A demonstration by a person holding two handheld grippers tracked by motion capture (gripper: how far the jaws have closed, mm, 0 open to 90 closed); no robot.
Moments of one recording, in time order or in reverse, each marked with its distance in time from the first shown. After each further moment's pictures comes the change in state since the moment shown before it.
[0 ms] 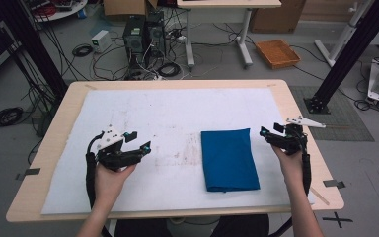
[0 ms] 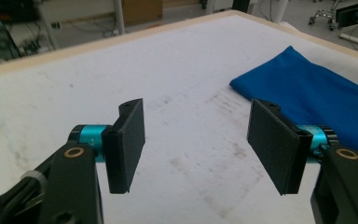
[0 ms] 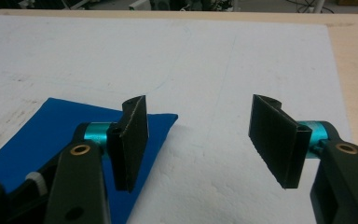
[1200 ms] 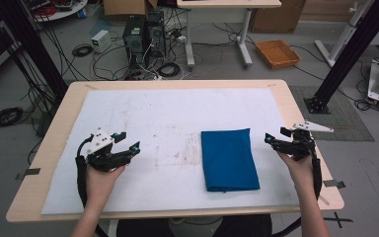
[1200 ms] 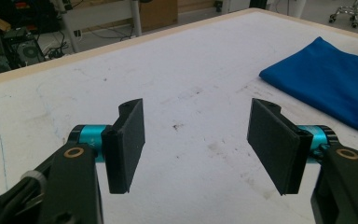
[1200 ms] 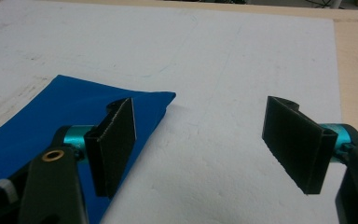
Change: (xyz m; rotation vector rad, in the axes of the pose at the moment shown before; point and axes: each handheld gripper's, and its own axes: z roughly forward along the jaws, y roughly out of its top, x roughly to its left) left arm 0.020 -0.016 -0.009 0.014 0.047 -0.004; right arm -0.012 -0.010 -0.012 0.025 0.049 -0.040
